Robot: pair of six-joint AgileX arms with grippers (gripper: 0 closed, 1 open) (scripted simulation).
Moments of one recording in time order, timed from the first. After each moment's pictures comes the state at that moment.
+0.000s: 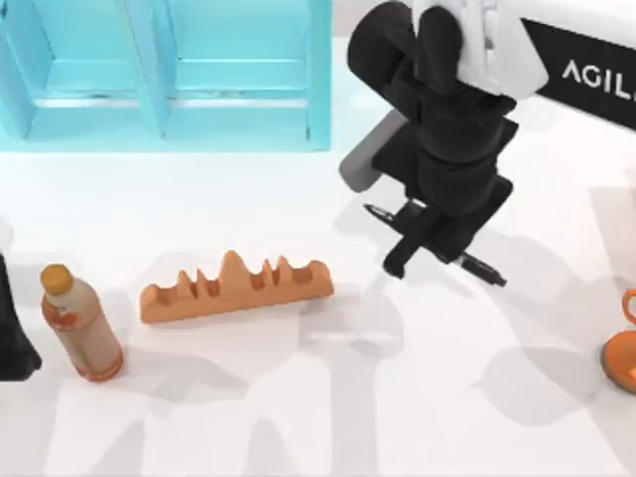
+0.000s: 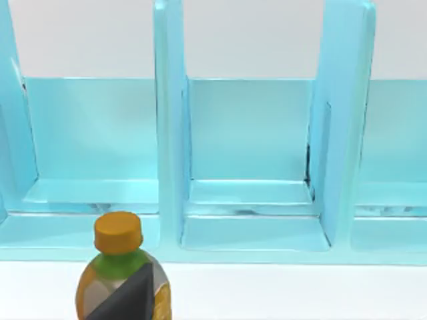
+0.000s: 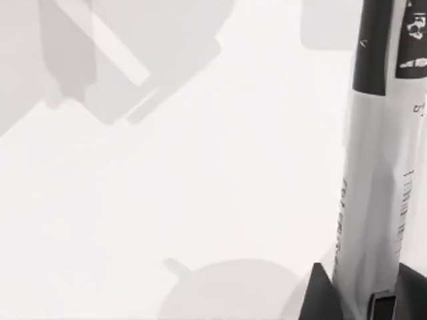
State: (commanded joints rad) left arm 0.00 0.00 0.00 0.00 0.00 0.00; right arm 0.61 2.09 1.78 -1.29 0.12 -0.24
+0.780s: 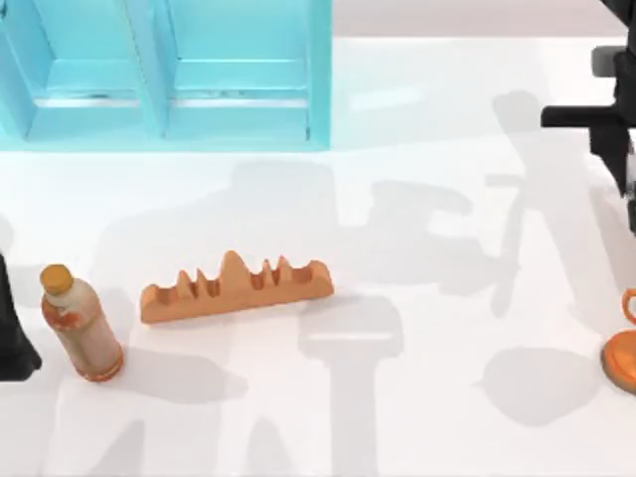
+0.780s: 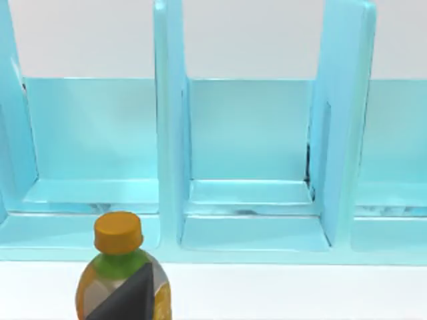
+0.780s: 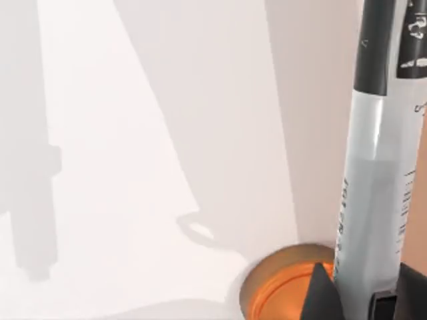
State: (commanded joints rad) left arm 0.00 0.00 0.00 0.00 0.00 0.00; right arm 0.16 2.20 1.99 -1.51 0.13 0.40
